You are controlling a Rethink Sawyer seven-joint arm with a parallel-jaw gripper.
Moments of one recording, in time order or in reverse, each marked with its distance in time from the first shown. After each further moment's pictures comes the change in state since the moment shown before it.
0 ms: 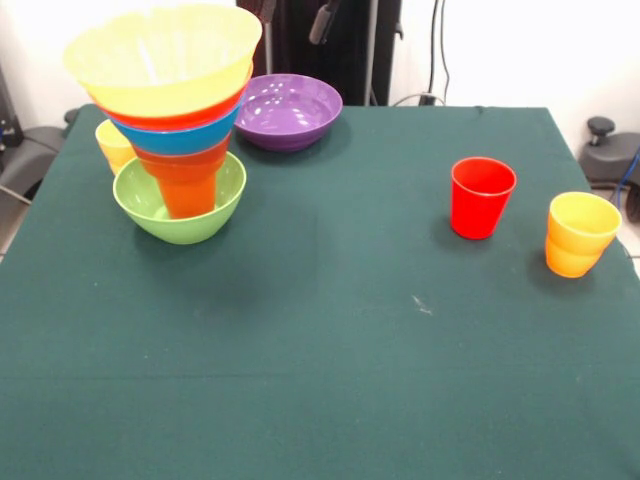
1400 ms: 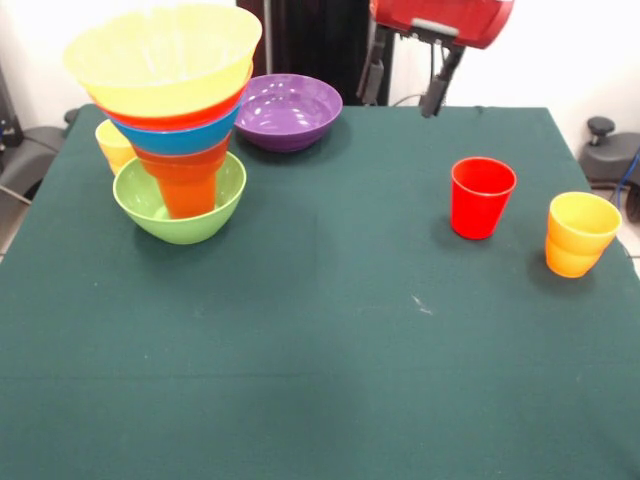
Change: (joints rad) arm 0.063 0.161 0.099 -0.256 0.036 0.001 0.000
